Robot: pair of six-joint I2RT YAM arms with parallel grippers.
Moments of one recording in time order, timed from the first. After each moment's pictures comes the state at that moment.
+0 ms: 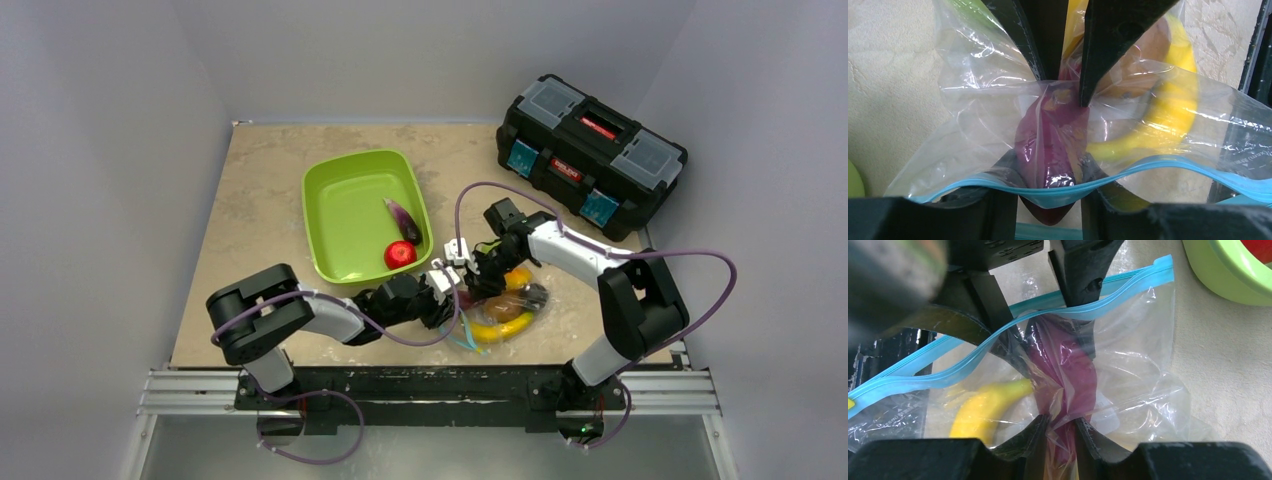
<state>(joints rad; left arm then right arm) -1.03 1.66 0.49 0.78 0.05 -0.07 0.51 1.58 0.98 -0.77 -0.70 -1.09</state>
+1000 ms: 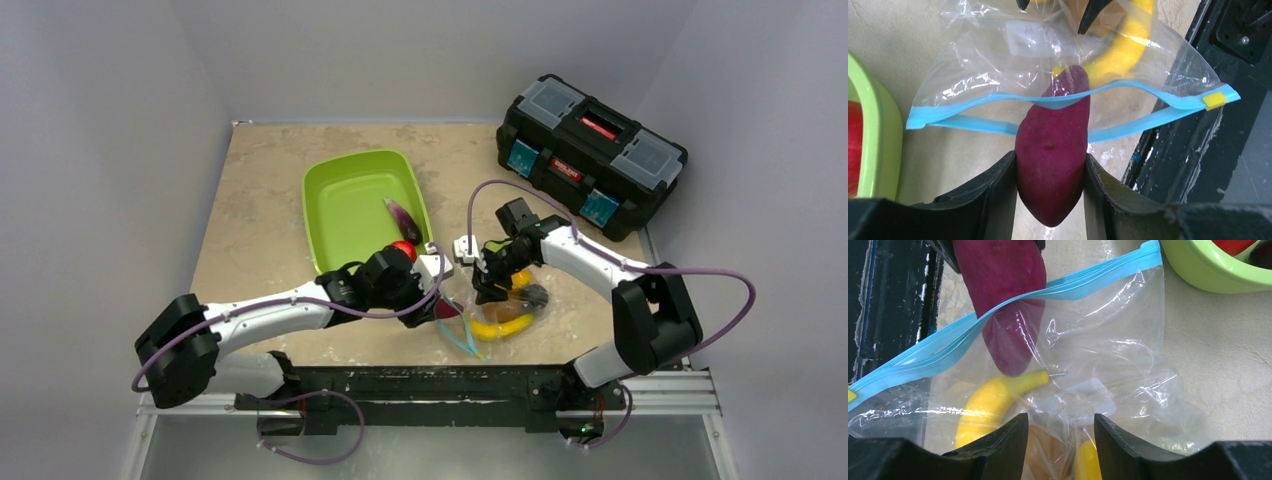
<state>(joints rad) -0.97 1.29 0.70 -0.09 0.19 -0.06 0.46 1.50 0.93 -0.74 -0.72 -1.07</state>
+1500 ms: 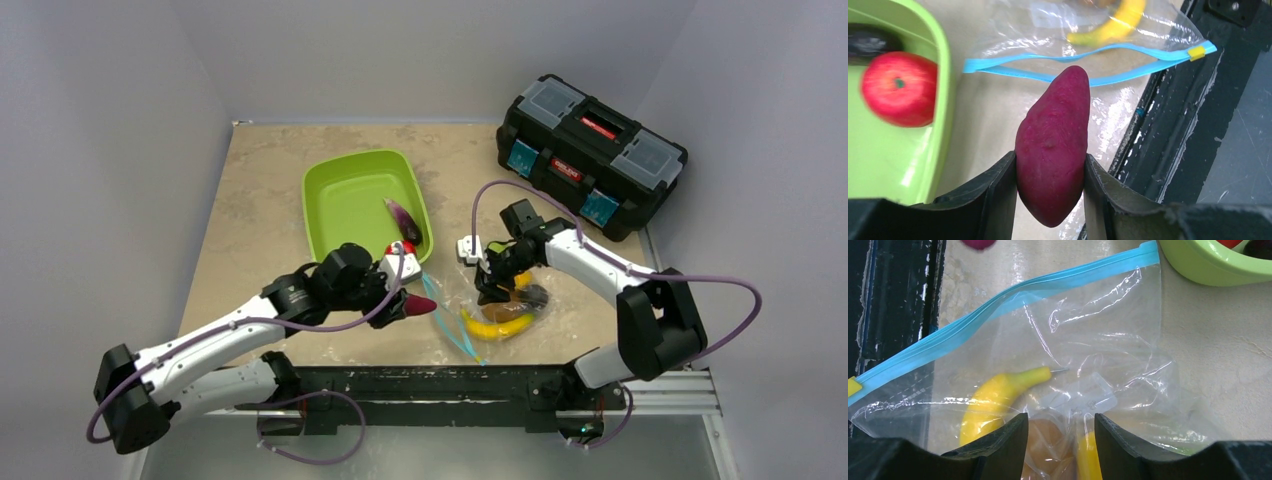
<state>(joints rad) -0.90 0.99 0.72 -0.44 0.22 0.06 0.44 1.46 0.90 -0.74 -0.73 -1.06</state>
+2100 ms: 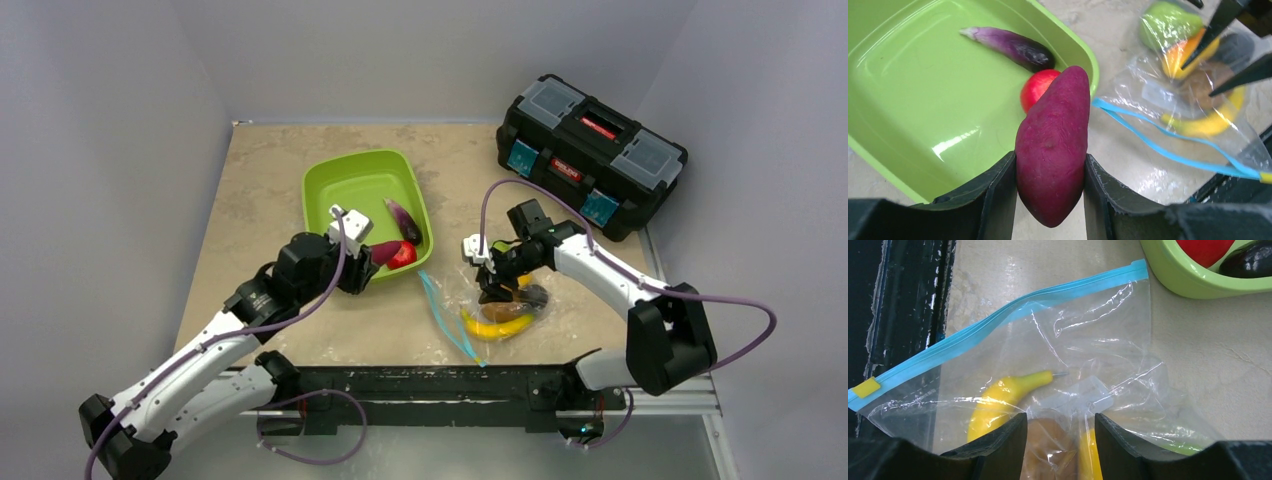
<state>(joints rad) -0.71 0.77 0.72 -0.42 -0.04 -0.09 0.42 1.39 0.88 -0.74 -0.76 -1.06</state>
